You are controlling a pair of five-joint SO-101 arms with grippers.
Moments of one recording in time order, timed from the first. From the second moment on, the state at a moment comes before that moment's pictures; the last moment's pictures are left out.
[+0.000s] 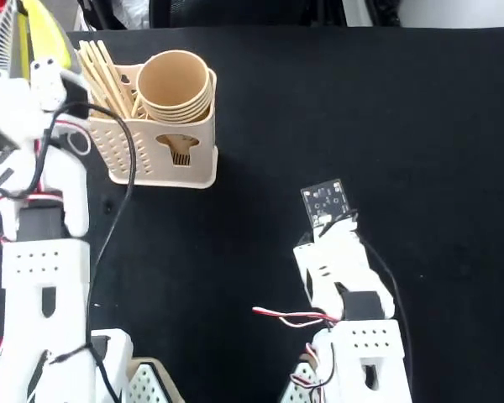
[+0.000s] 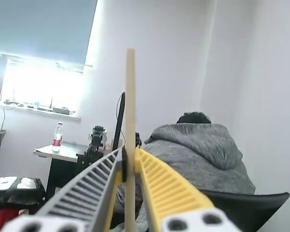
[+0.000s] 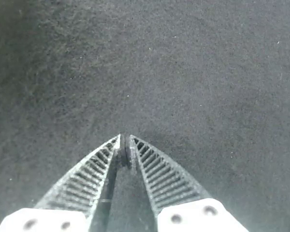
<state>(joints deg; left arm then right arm) -10.3 -42.9 38.3 -13.7 9.2 -2.6 -75.6 91.6 42.1 14.4</state>
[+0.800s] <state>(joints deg) -9.8 -31.5 38.8 -2.3 10.6 -2.6 -75.6 91.6 42.1 14.4</state>
